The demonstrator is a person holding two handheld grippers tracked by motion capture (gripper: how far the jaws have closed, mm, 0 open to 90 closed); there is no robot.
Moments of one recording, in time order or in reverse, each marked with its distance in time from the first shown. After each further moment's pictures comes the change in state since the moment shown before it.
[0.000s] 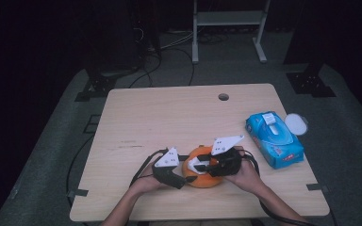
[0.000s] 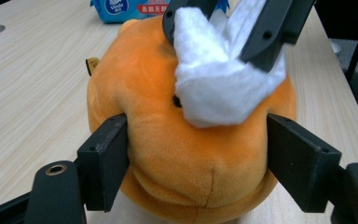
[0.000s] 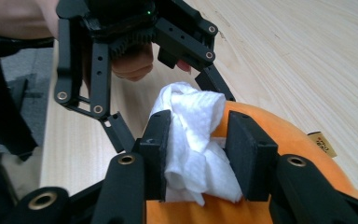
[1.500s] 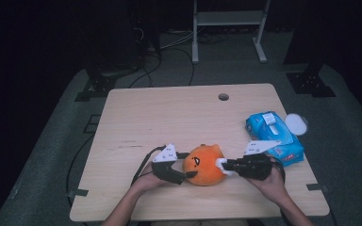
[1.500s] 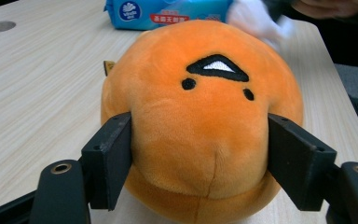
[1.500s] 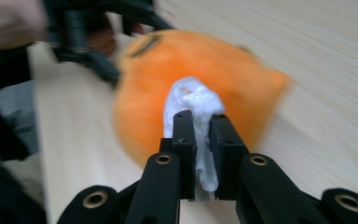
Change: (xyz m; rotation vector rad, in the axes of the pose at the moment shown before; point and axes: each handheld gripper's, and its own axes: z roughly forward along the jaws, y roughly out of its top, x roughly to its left) left arm 0.012 -0.003 0.000 -0.062 0.006 -0.102; right arm -0.009 -0.052 -0.059 -0.044 -0.076 0.218
